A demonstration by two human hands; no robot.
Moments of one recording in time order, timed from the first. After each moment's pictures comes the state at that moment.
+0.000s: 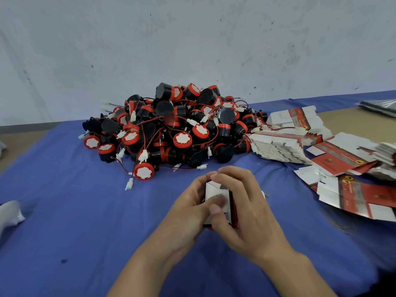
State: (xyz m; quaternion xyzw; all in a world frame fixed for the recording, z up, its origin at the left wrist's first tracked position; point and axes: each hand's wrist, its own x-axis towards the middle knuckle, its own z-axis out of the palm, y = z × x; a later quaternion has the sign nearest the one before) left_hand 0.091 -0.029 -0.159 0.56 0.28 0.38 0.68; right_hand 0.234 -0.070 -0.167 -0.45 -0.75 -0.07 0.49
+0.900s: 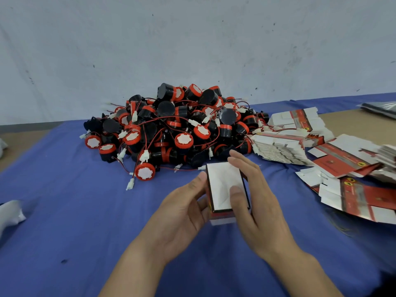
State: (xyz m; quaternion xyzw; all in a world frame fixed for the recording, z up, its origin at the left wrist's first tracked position) left_hand 0.082 -0.024 -0.149 0.46 0.22 0.39 0.77; right_hand 0.243 -0.068 -0.166 -0.46 -0.70 0.07 0.55
